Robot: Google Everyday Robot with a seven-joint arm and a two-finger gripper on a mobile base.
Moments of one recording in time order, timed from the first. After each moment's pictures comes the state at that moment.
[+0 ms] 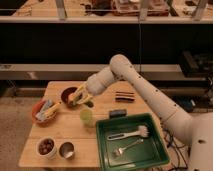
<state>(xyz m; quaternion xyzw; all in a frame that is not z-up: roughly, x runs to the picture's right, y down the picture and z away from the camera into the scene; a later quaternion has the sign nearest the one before) -0.135 0.039 0.682 -0.25 -0.56 -0.12 0.78</state>
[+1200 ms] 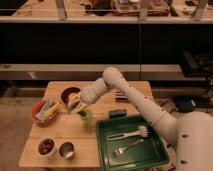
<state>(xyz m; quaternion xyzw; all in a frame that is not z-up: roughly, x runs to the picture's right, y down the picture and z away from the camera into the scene) -0.165 0.086 0.718 -0.27 -0.59 -0.12 0.76</state>
